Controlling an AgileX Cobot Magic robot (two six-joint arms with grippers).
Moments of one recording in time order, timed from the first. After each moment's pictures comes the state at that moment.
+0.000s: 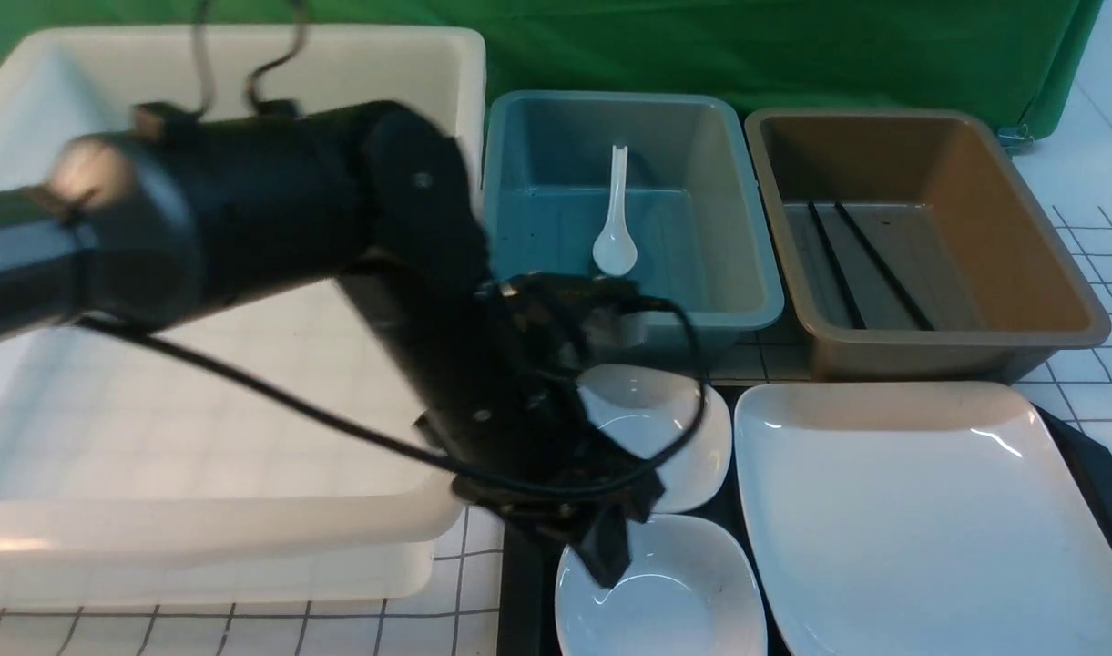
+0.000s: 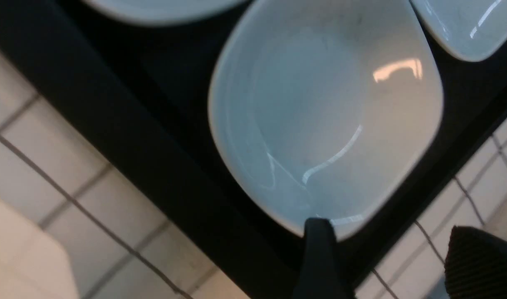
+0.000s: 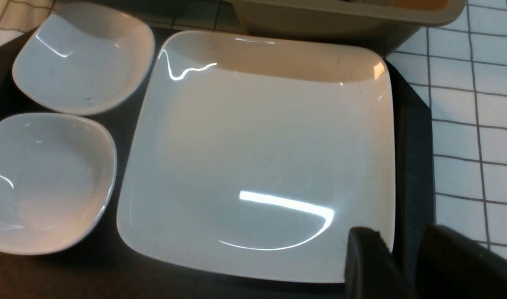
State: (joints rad) right arm 0.15 0.60 -0.73 0.03 0.96 -0.05; left arm -0.62 1.77 -1.35 -0.38 1.10 0.14
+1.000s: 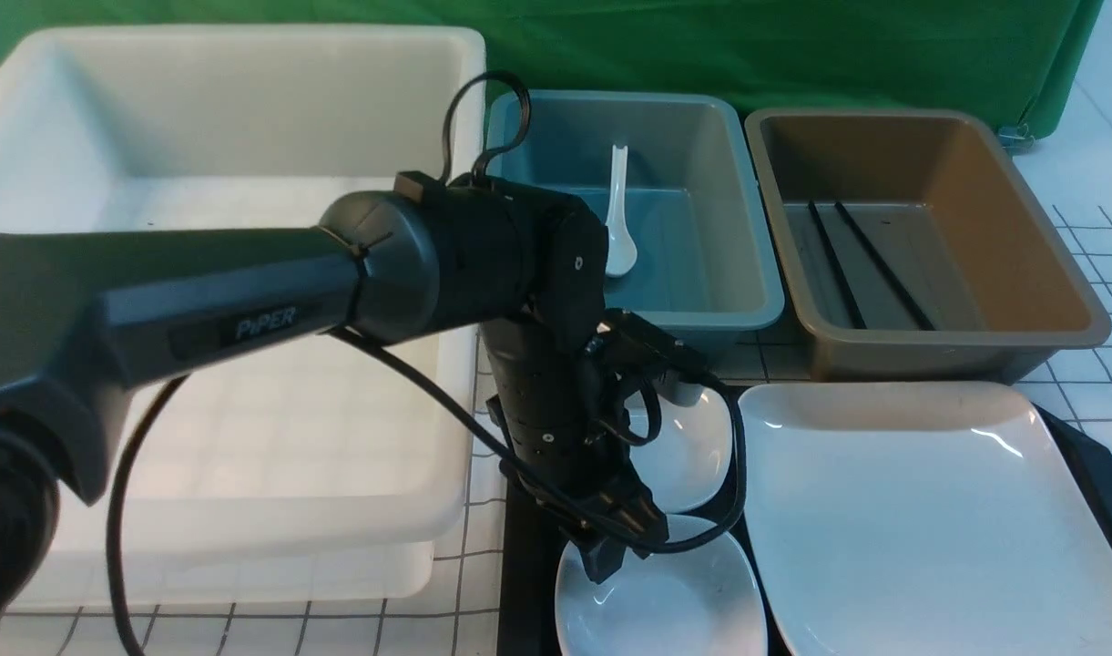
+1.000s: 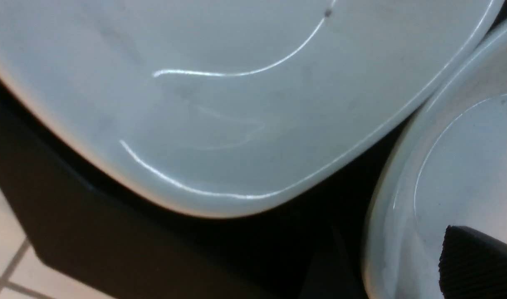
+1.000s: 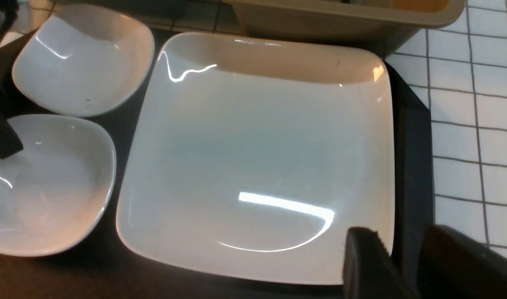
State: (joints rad) right arm 0.15 0.60 -0.73 0.03 0.96 -0.06; left arm -0.66 2.02 -1.47 -0.20 1.04 0.30
